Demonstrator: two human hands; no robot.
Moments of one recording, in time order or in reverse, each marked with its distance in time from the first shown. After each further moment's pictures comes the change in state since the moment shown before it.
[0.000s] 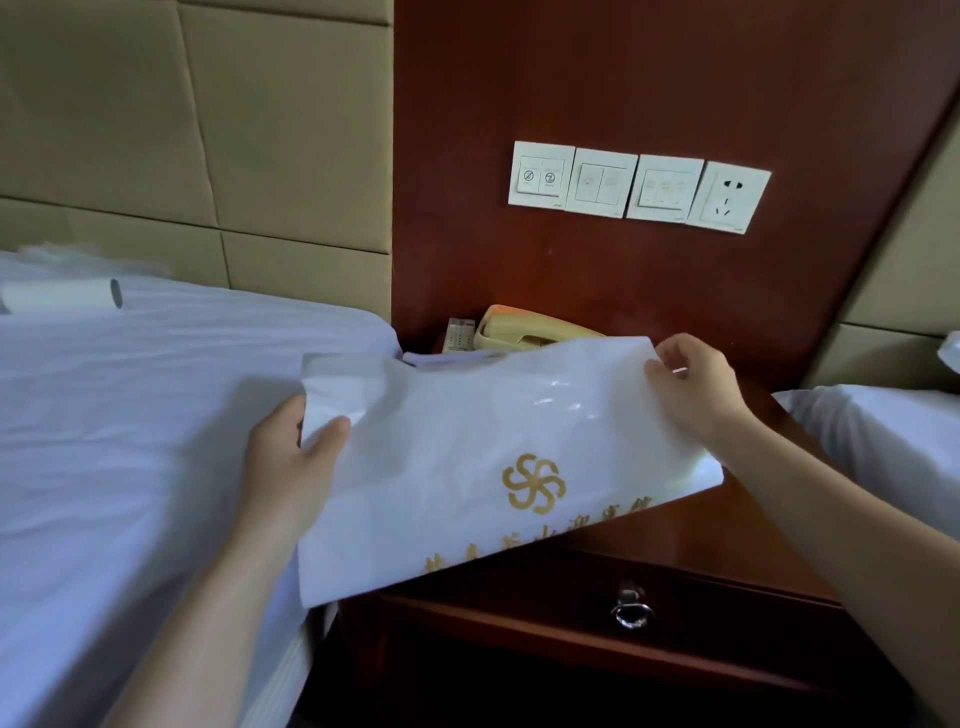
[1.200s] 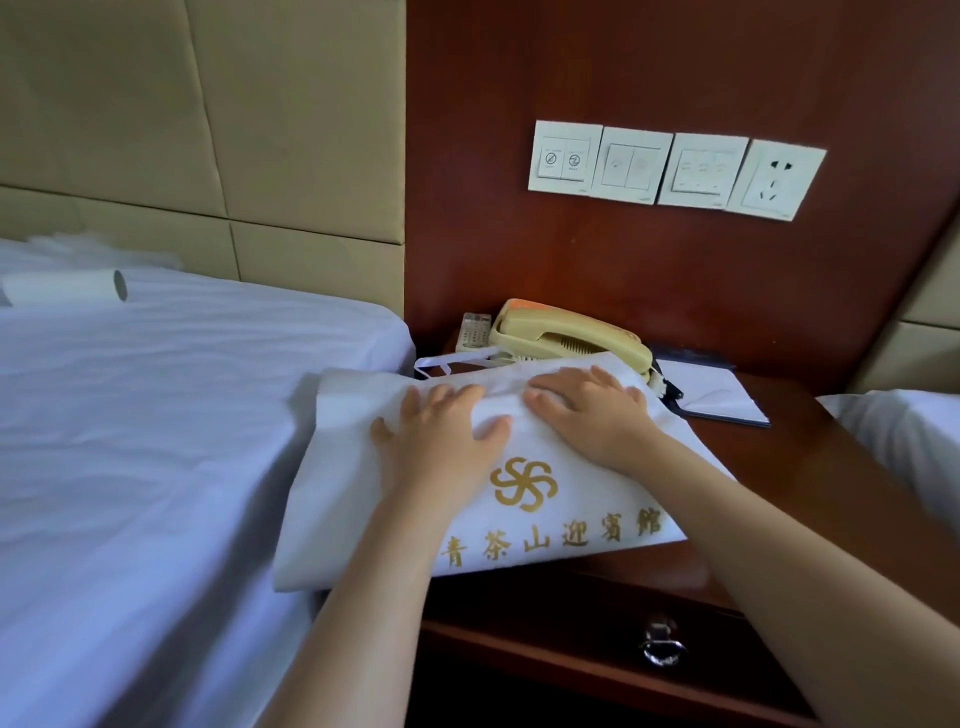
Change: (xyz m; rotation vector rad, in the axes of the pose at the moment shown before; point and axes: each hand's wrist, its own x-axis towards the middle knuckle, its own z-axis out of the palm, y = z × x) left_hand 0.019 0.005 0.101 0.836 -0.344 0.148; right_hand -0.002 -0.022 0.087 -0.427 -0.493 -0.230
